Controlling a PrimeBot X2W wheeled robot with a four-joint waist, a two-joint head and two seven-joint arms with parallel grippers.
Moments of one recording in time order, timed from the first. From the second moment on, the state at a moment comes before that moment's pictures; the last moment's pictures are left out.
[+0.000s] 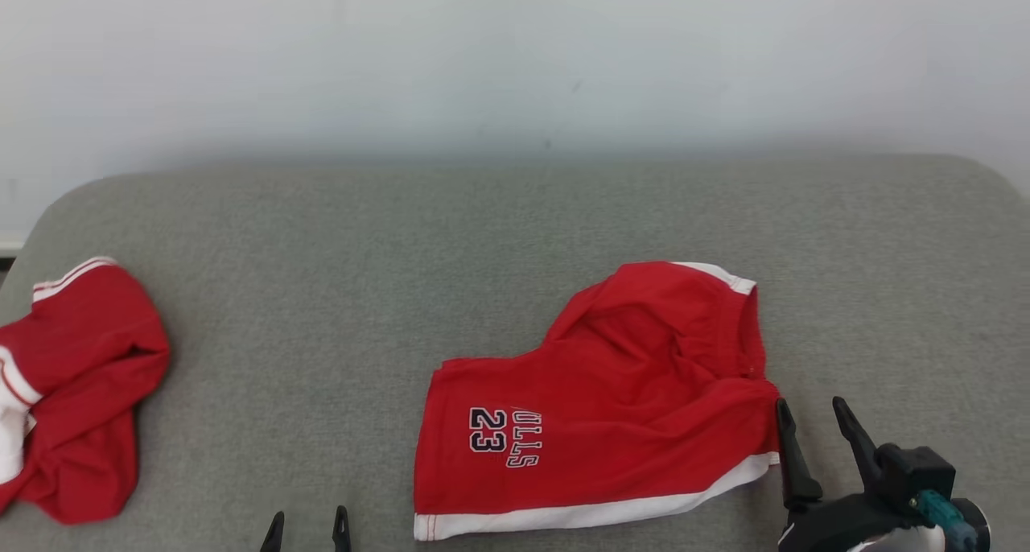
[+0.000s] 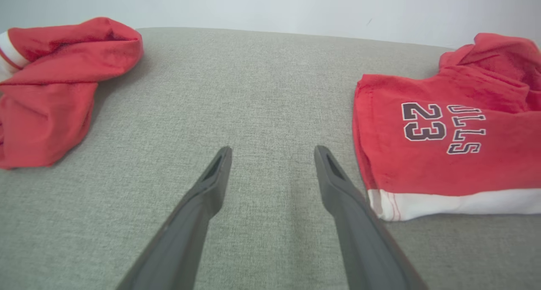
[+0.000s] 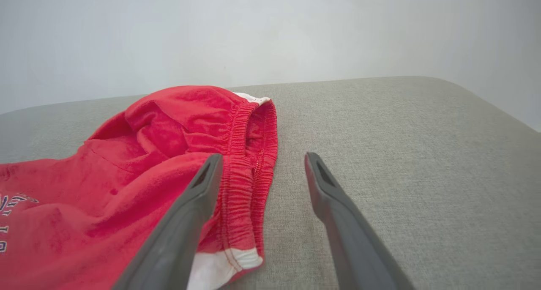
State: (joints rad) left arm 0.04 0.05 -0.11 0.36 -0.18 0.03 -0.26; right arm -0.14 -0.14 -0.06 0.48 0.15 0.13 -0.26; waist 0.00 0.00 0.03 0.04
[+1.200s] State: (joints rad) left arm 0.11 0.05 -0.11 0.30 -0.15 -0.04 -0.26; right arm 0.02 -0.08 -0.01 0.33 0.08 0.13 -0.26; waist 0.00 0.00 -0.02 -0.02
